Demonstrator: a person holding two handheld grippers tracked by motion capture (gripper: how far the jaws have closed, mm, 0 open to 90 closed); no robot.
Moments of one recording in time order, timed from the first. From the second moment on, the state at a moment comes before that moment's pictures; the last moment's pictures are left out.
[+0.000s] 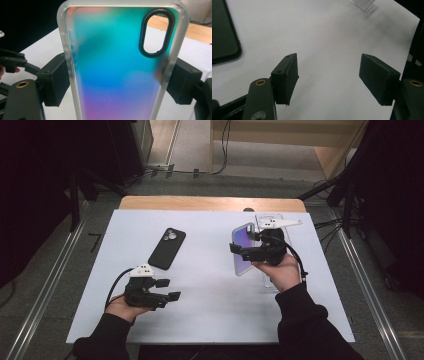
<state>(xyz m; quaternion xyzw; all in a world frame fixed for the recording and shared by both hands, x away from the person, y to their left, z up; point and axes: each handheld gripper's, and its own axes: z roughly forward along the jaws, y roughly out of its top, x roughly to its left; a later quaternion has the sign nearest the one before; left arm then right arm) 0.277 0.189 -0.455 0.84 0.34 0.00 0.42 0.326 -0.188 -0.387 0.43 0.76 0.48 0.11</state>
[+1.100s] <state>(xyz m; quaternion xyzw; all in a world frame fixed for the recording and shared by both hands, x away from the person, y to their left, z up) 0.270 0.203 -0.457 0.82 0.39 0.01 0.42 0.373 -0.267 -0.373 0.53 0.68 0.46 0.21</state>
